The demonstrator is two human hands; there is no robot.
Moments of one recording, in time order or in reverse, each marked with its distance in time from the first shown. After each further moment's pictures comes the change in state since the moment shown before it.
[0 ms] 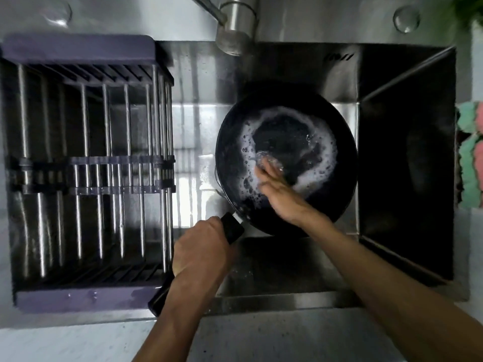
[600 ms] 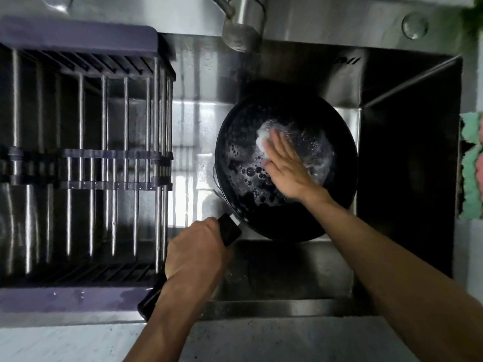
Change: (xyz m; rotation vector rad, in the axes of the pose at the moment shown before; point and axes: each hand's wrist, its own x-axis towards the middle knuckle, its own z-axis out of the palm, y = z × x) left_hand 0.000 0.000 0.004 0.037 0.045 0.032; right_hand 0.037 0.023 -0.048 -0.517 0.177 -0.085
